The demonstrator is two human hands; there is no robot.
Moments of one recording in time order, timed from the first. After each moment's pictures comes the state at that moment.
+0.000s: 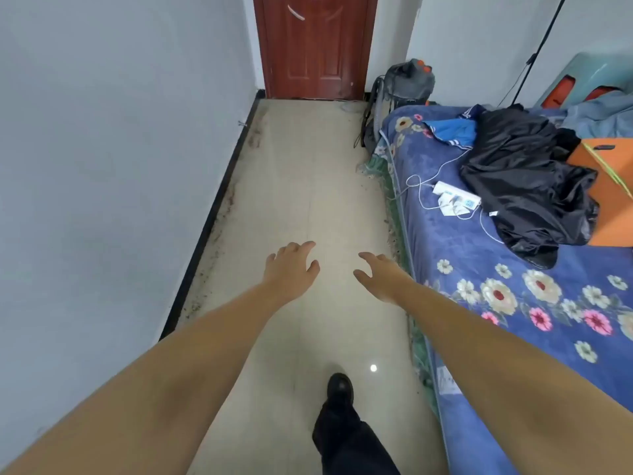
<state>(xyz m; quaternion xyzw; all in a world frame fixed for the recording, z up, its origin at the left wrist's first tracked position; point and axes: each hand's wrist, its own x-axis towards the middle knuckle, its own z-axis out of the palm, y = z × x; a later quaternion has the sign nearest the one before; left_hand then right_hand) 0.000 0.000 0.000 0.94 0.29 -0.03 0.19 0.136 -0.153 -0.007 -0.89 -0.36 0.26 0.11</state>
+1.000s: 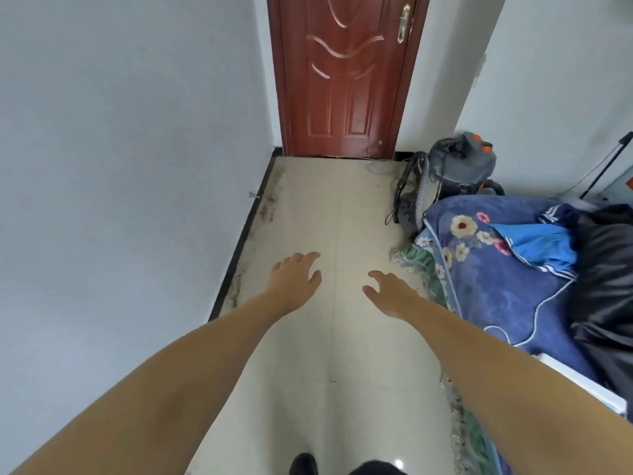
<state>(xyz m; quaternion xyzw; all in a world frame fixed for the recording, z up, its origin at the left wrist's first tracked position) 0.399 0.477 0.032 0.94 0.28 -0.02 0.19 0.549 0.323 0.002 -0.90 -0.35 0.27 0.09</state>
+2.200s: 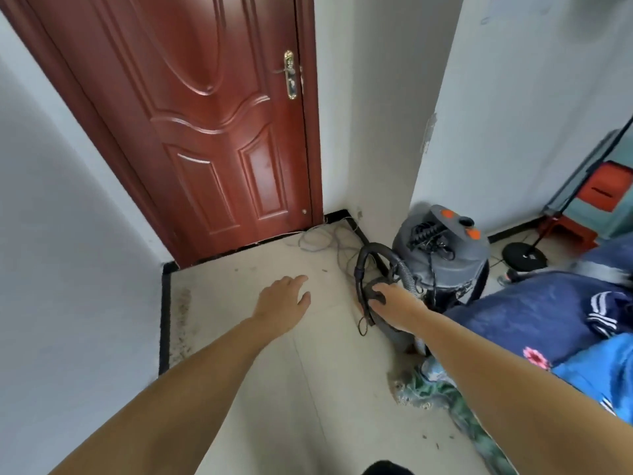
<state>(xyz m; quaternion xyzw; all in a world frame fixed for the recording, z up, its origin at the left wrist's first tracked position) 1.112 0.967 0.013 0.98 0.08 -0.08 0.15 1.196 0.739 -0.005 -0.95 -0.17 0.23 0.15</state>
